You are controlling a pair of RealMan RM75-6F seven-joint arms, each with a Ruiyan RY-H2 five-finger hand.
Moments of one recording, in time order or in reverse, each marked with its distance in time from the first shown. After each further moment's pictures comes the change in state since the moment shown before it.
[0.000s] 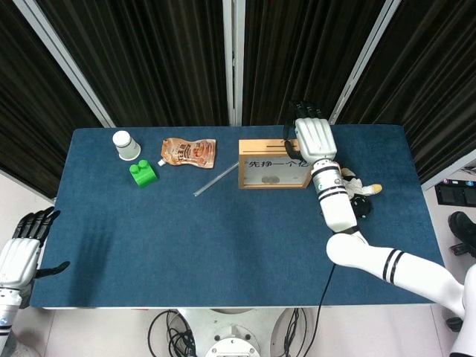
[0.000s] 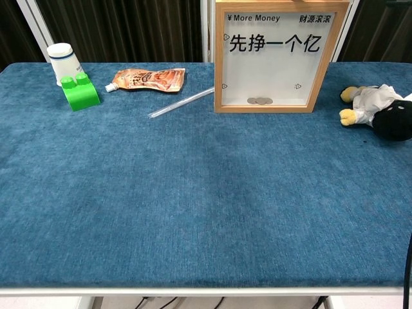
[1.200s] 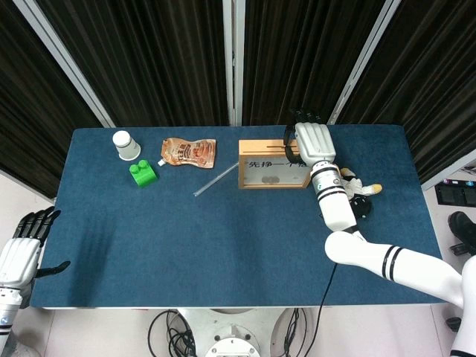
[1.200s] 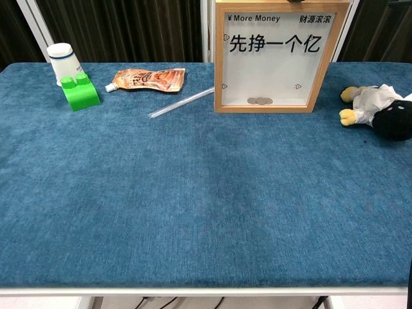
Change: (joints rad) left arm -0.002 -0.008 0.000 0.018 0.003 0.005 -0.013; right arm 0.081 0.048 -0.103 -0.020 0.144 0.009 0.046
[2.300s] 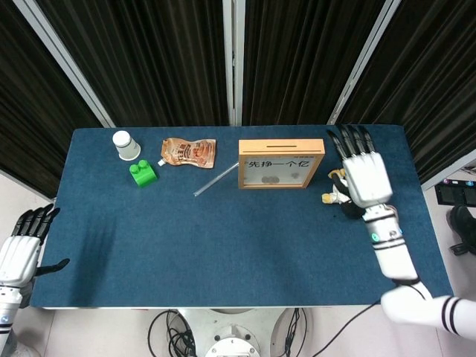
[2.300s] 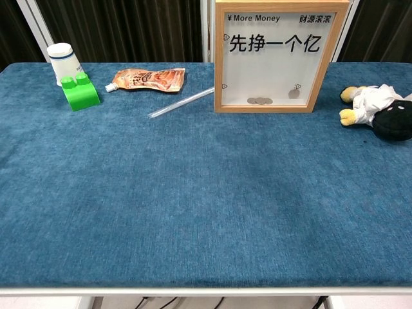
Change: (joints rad) left arm -0.003 0.010 -0.009 -0.029 -0.002 0.009 0.058; right arm -0.389 0.162 -0.282 -0.195 -0.712 0.447 0.137
